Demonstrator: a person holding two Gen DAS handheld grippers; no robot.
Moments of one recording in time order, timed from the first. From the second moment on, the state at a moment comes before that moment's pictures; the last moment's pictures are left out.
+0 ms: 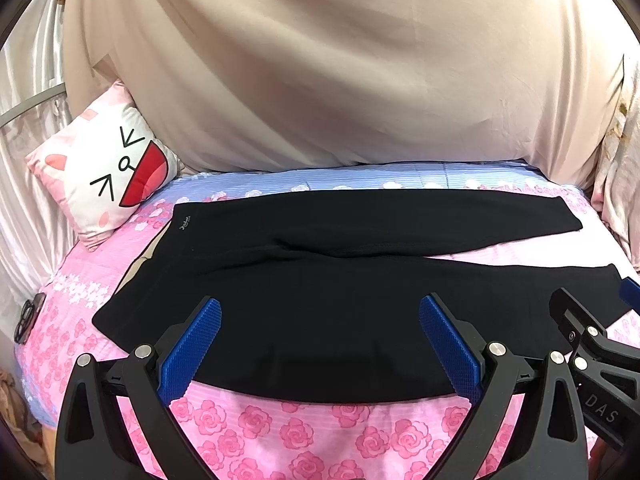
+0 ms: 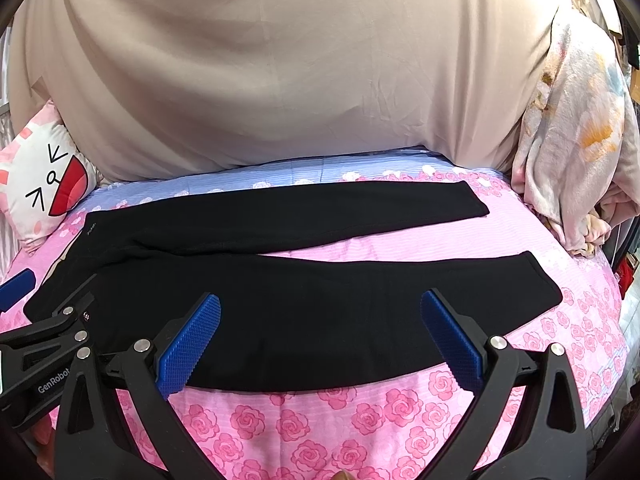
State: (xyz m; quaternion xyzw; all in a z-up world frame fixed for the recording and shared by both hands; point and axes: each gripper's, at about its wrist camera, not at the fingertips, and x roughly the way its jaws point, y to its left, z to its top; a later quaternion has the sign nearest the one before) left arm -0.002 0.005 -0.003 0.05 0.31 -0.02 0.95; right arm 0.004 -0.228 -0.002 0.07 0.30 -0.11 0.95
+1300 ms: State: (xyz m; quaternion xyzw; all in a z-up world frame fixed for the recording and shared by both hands) left arm 0.157 0.065 -0.030 0.00 0.34 0.03 0.94; right arm 0.261 -0.620 -0.083 0.16 0.36 -0.09 0.91
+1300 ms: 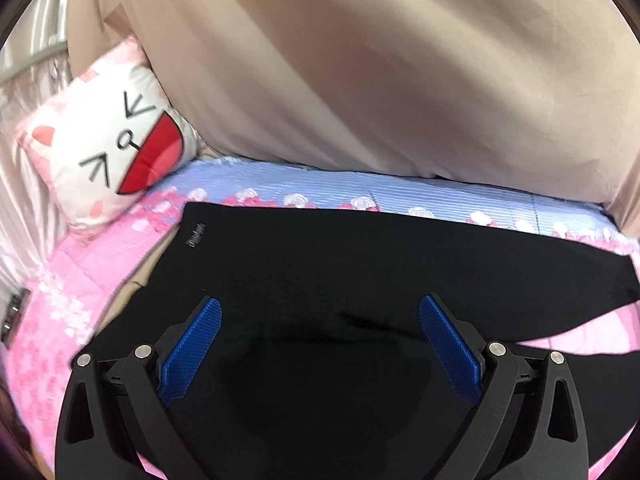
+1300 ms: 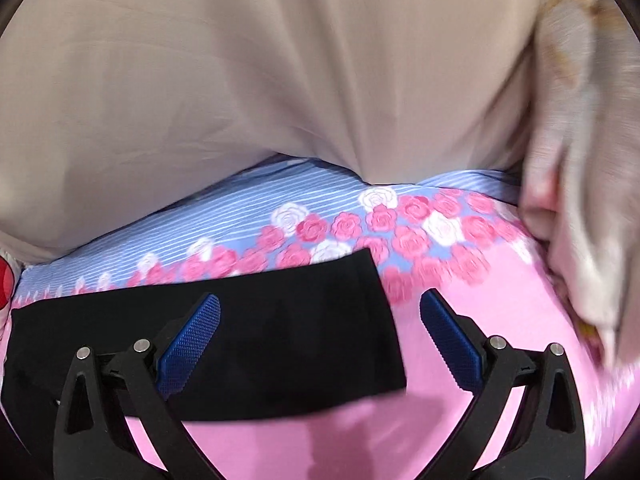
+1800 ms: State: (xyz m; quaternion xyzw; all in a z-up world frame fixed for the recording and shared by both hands) left arm 0.219 0.091 -0.033 -0.03 0.37 0.02 0.93; right arm 0.300 -0.629 -0.131 0.11 0.42 -0.06 0.90
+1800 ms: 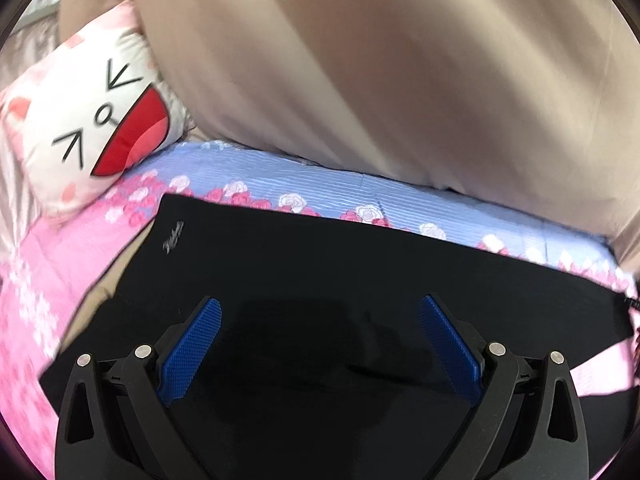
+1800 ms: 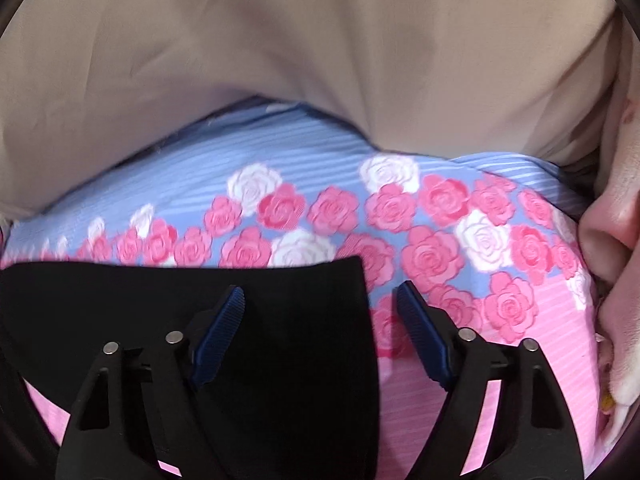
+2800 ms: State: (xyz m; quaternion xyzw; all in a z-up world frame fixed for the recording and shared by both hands) left arm 0.415 0.257 -0.098 0.02 0.48 0.10 0.87; right arm 0.319 -0.615 -0.126 0.14 0.42 -0.07 0.89
